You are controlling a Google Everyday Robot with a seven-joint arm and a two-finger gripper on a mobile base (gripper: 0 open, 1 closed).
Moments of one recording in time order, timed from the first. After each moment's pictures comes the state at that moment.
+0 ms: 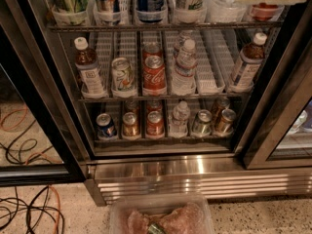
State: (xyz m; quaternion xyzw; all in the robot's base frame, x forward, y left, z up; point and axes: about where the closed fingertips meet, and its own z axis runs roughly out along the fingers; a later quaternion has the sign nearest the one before) arm 0.455 -0.185 1.134 -0.07 0.84 0.06 0.54
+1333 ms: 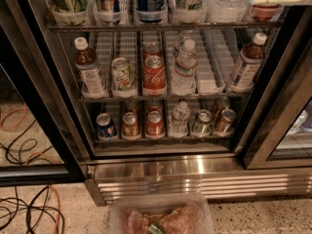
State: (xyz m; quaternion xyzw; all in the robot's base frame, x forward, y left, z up) arm 0.455 -0.185 1.134 -0.07 0.84 0.06 0.54
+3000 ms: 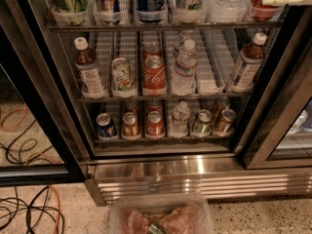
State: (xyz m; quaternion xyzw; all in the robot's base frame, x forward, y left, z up) arm 0.455 -0.185 1.134 -0.07 0.84 0.06 0.54
